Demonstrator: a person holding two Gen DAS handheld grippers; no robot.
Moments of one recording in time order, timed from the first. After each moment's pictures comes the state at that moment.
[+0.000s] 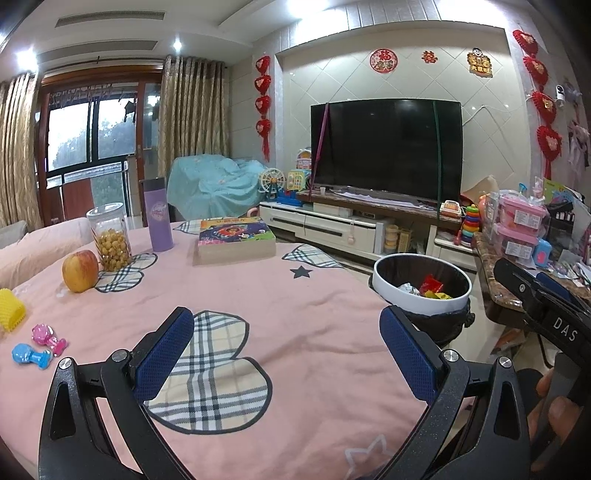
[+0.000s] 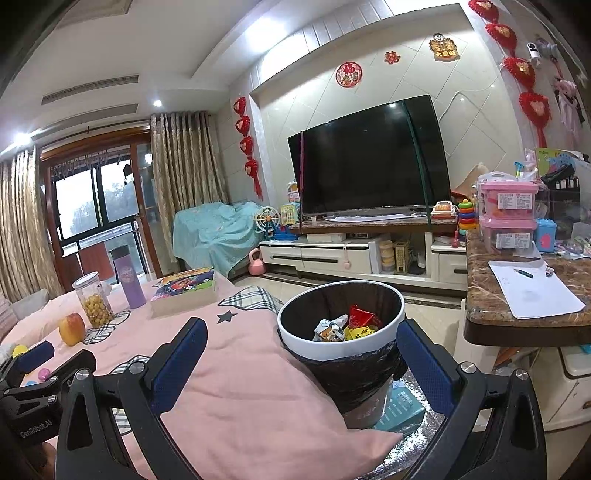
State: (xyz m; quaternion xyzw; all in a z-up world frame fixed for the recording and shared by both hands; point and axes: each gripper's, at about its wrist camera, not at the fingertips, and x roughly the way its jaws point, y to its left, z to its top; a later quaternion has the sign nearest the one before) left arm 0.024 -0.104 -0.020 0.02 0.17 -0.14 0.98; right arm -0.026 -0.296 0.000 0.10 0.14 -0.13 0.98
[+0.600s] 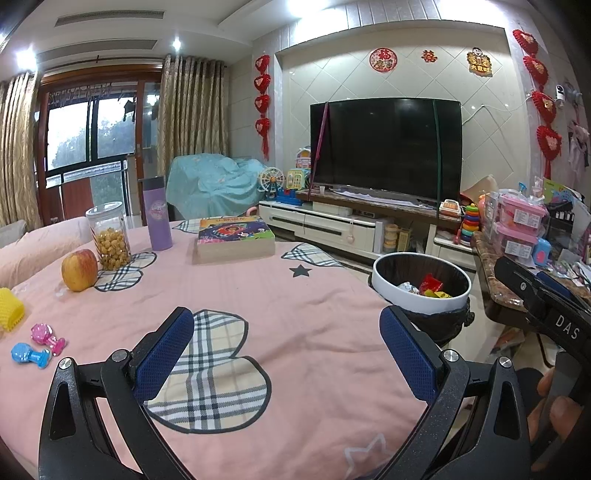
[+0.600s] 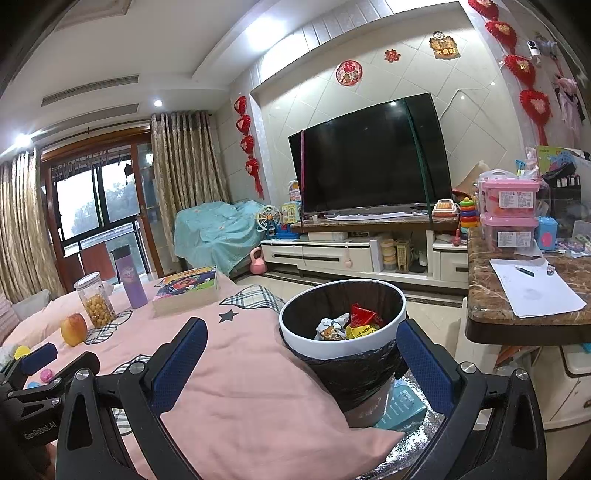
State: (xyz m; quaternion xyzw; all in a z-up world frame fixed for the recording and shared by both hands) left arm 0.025 -0.103 -0.021 0.02 0.17 -0.14 0.98; right arm -0.027 -0.294 -0.001 0.10 0.15 -0.13 0.98
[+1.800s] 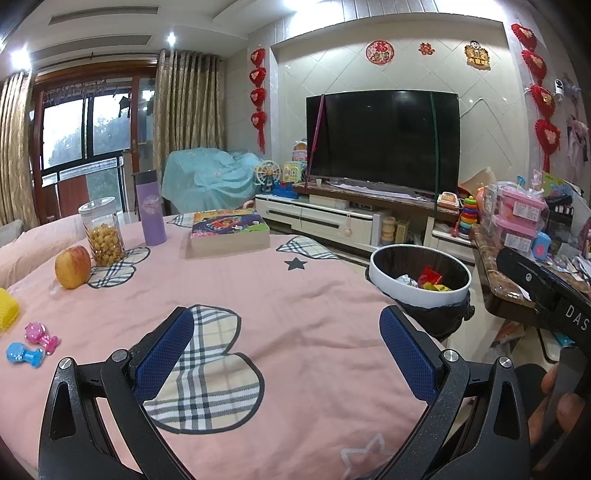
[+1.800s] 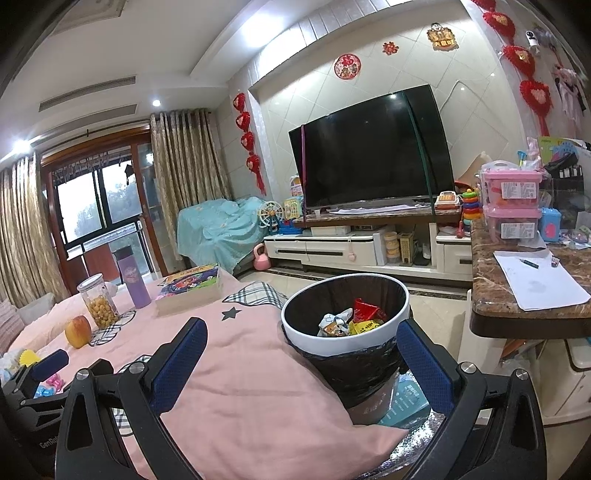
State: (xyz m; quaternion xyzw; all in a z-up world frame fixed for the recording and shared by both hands) left arm 0.033 -0.108 -0.028 0.03 0.18 -0.14 0.97; right arm -0.024 -0.298 -0.003 0.12 0.16 -0.12 0.97
